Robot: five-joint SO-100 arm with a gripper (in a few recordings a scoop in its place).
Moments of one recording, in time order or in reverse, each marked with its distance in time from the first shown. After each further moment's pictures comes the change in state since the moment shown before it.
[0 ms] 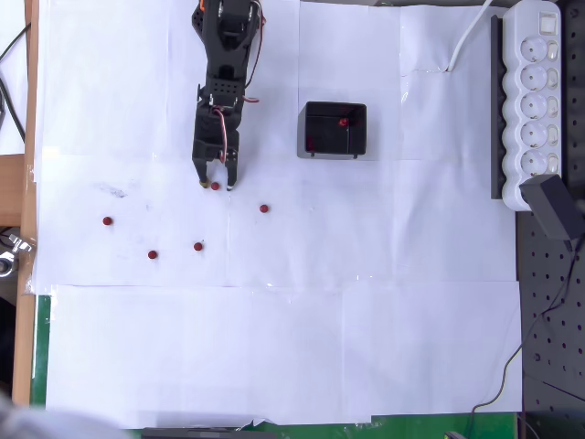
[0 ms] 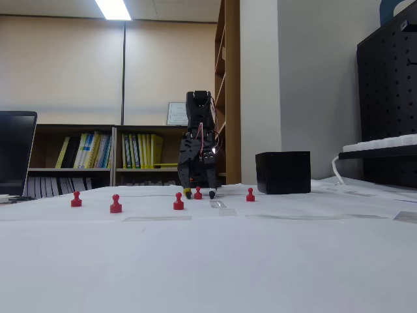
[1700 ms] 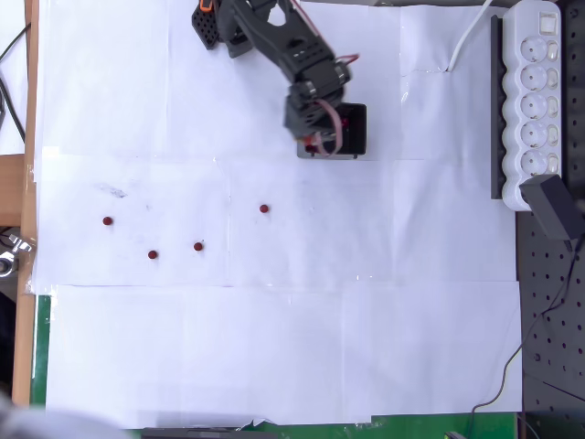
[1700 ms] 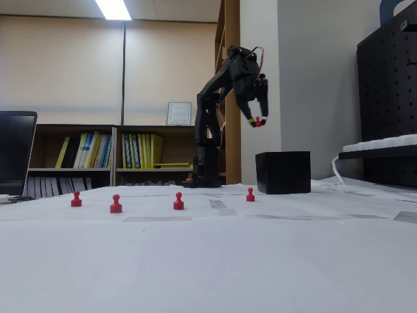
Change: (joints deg) arm -43.2 0.2 84.1 117.2 -45.4
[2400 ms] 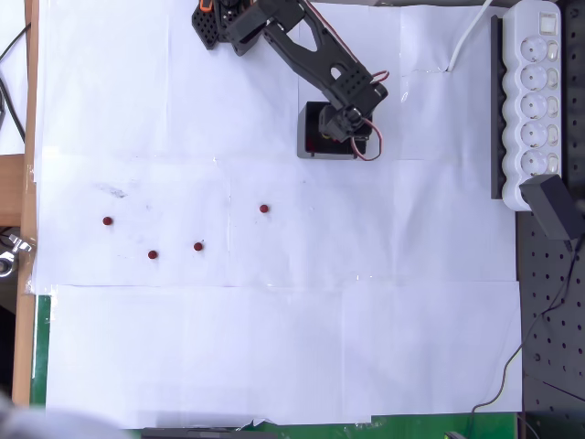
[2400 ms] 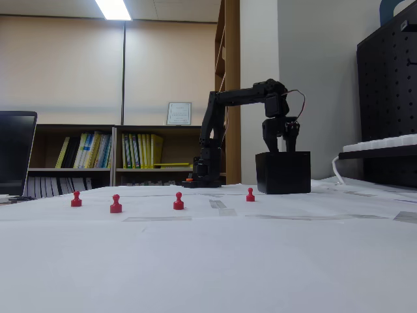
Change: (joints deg) arm -5.8 12.1 -15.5 -19.9 -1.4
